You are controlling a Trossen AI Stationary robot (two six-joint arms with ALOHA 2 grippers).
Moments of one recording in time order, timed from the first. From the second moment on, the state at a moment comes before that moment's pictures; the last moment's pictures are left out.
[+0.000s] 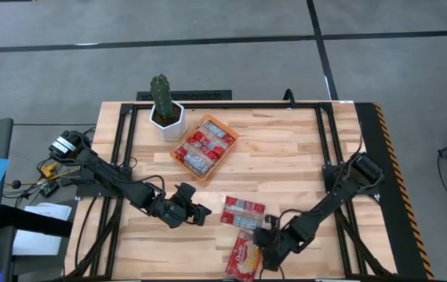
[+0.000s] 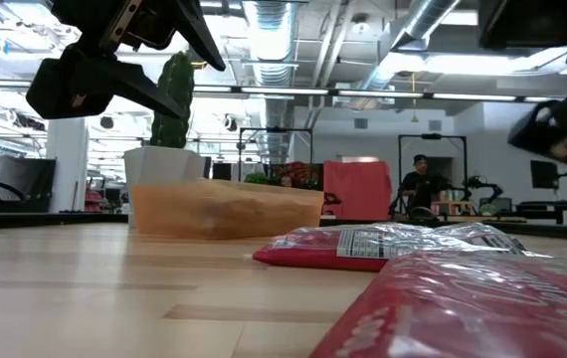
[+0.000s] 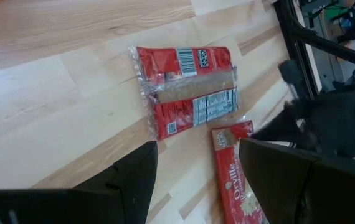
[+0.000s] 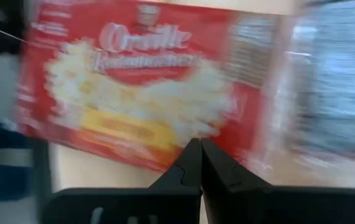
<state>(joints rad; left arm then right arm) -0.53 1.51 0.89 -0.06 -0.51 -1.49 0.73 1.89 1.13 -0.32 0.21 0.89</state>
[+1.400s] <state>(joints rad) -0.53 1.51 0.89 -0.13 -0.54 -1.53 0.29 1.86 1.16 -0.52 0.41 0.56</state>
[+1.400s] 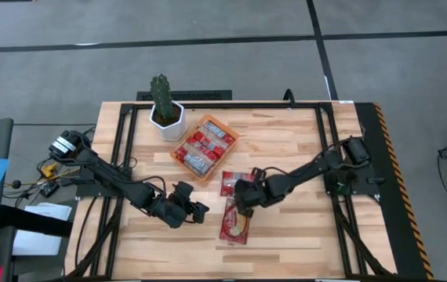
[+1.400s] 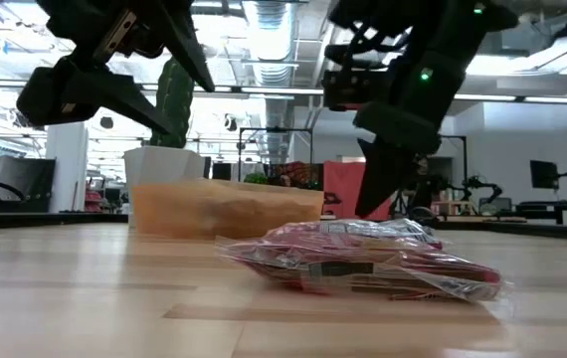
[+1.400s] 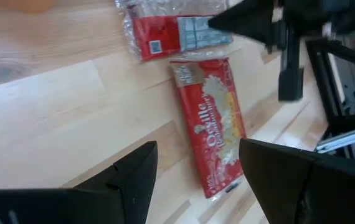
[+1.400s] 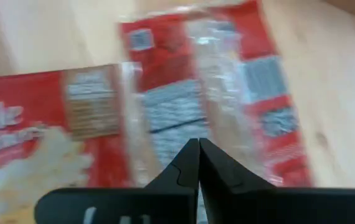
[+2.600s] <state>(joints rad) -0.55 1.52 0.89 -0.13 -0.59 -1.50 0.48 1.89 1.27 -0.51 0.23 0.56</state>
